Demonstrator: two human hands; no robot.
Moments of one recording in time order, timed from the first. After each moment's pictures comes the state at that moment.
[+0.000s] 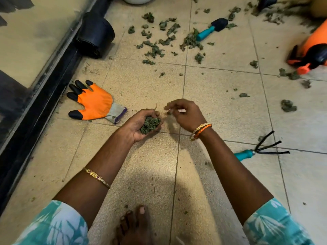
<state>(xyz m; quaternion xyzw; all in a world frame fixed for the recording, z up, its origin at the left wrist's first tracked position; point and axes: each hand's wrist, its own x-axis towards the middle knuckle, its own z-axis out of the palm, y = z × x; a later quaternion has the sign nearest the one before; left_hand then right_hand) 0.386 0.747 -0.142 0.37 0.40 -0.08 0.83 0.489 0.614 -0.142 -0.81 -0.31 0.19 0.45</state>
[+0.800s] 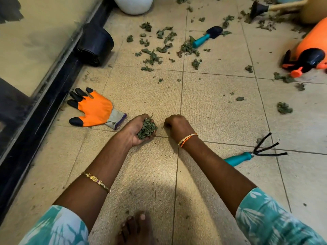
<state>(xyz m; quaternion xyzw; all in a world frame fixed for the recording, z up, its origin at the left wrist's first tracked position) 0.389 0.757 -0.148 0.41 0.50 -0.06 0.76 0.484 0.629 -0.190 -0.86 -0.46 0.10 0.21</state>
